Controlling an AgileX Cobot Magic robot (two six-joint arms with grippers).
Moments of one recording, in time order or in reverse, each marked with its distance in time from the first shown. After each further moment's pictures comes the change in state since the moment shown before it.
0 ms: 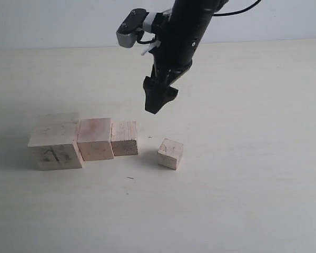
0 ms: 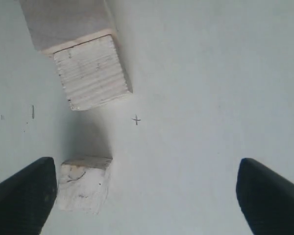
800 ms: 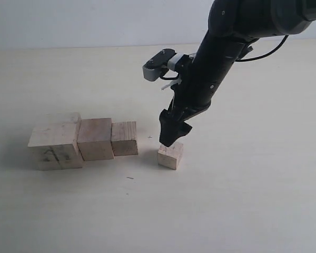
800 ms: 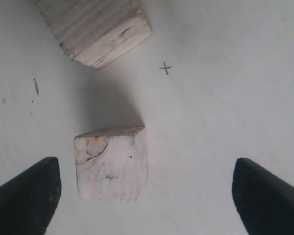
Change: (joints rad) left arm 0.000 0.000 0.000 0.000 0.000 0.000; right arm -0.052 -0.054 0.356 0.124 -0.199 0.032
